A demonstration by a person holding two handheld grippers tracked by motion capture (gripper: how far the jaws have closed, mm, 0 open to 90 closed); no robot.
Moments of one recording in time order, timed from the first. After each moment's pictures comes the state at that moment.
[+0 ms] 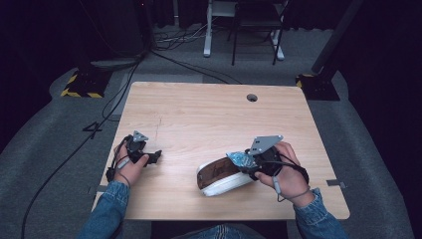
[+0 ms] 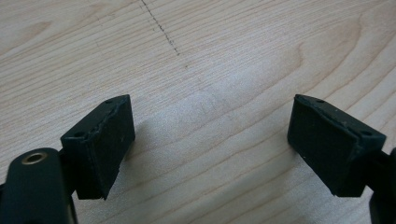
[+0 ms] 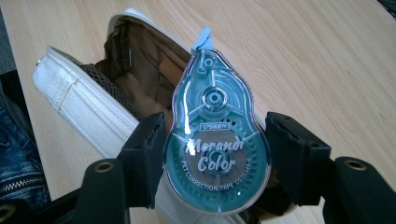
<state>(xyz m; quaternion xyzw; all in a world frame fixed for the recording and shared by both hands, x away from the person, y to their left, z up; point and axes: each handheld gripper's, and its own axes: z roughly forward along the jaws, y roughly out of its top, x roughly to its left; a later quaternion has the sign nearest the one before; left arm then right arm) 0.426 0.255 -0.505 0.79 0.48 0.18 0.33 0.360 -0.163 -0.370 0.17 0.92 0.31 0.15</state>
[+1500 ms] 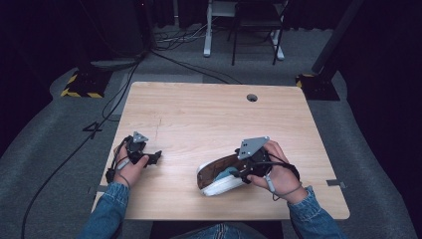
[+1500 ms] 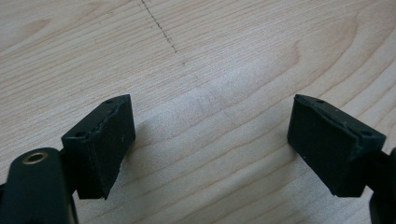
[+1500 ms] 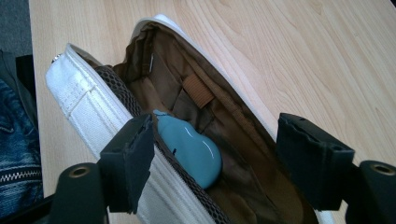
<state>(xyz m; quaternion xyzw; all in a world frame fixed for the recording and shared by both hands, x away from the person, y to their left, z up) 0.423 0.254 -0.505 0.79 0.48 0.18 0.33 0.369 -0.144 -0.378 0.09 0.94 0.31 0.14</state>
